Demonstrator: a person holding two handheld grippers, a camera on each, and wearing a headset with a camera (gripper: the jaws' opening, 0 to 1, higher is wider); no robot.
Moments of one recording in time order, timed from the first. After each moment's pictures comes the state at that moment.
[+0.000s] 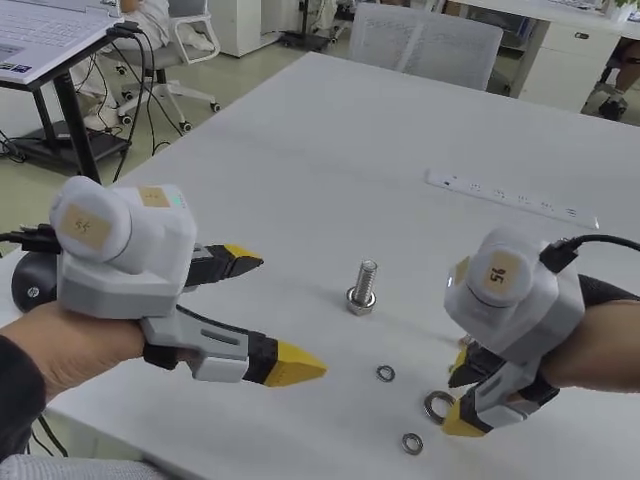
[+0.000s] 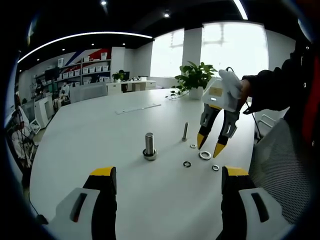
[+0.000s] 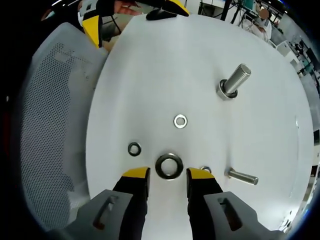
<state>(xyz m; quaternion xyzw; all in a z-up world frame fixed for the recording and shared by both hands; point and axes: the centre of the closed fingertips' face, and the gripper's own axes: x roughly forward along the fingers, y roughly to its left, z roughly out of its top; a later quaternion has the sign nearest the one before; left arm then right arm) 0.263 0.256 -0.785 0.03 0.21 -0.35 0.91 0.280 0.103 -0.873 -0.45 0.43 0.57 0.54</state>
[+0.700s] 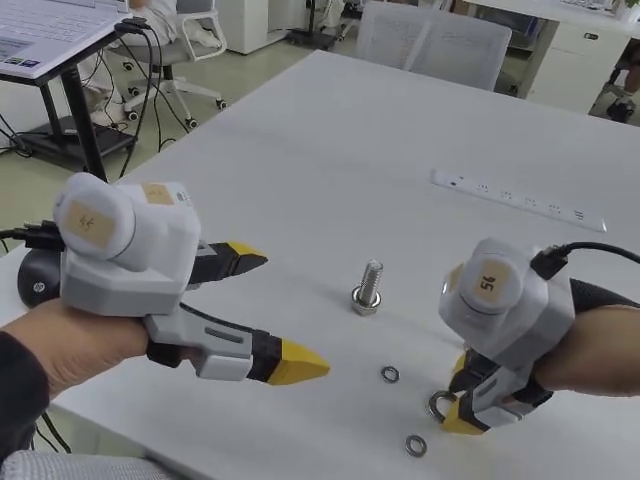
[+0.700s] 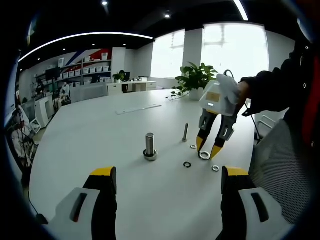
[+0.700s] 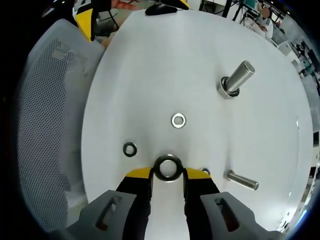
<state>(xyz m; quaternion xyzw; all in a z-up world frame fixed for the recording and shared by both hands) 0.263 0.257 -0.785 0.03 0.20 -0.35 0.92 0.282 0.102 -0.879 -0.46 0.43 0.56 0.53</state>
